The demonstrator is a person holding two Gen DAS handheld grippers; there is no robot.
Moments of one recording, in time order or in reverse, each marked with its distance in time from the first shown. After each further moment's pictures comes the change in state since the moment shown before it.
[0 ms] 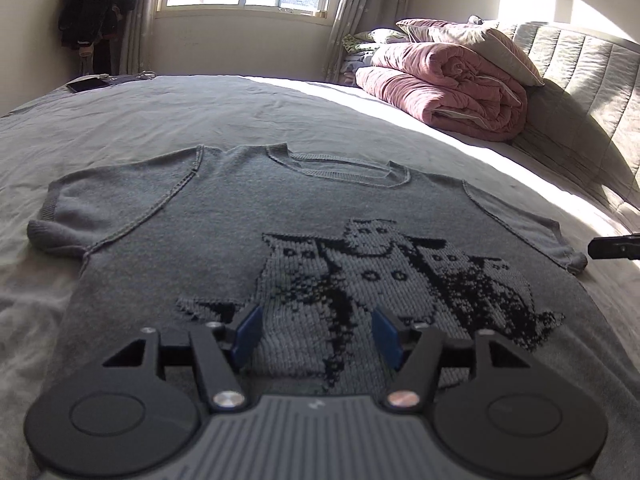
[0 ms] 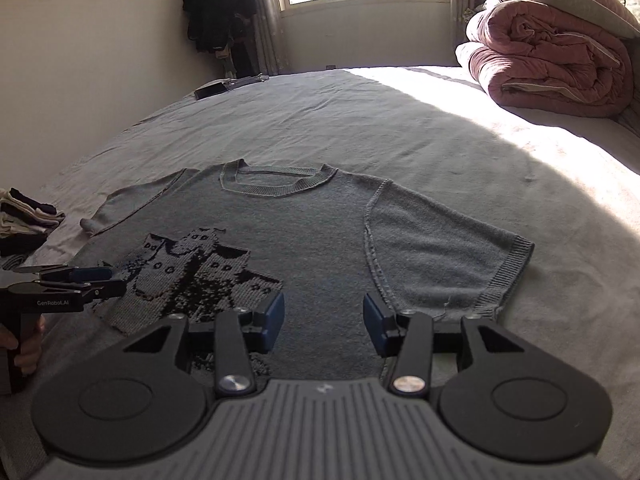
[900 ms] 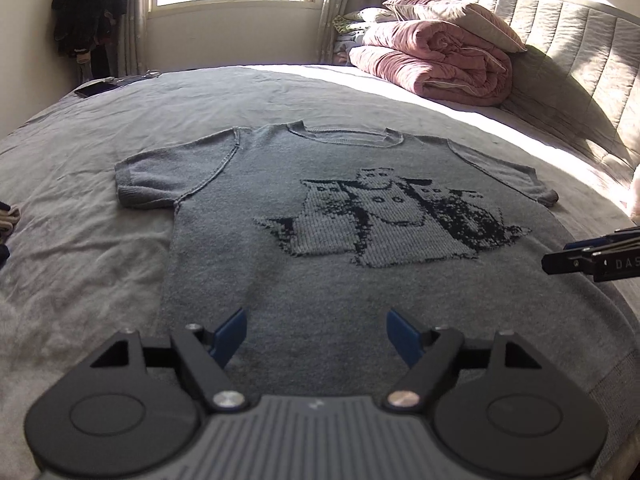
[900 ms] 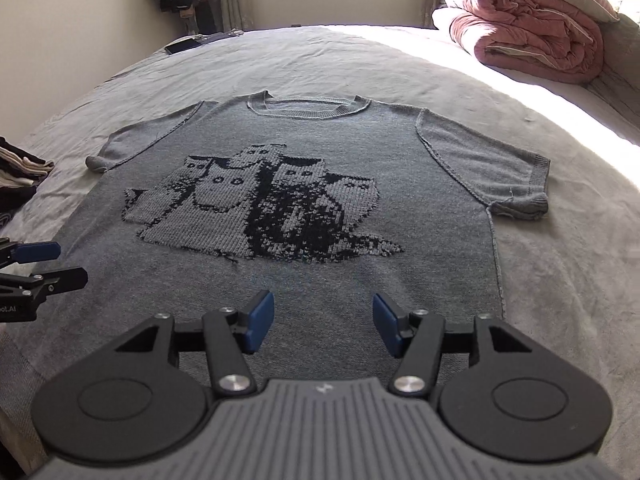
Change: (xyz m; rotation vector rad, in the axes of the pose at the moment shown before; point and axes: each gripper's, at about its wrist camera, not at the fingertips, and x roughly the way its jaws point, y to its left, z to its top) left arm -0.076 0.013 -0.020 0.119 0.045 0.007; right arm -0.001 0.113 -0.053 0.038 0.107 -0.199
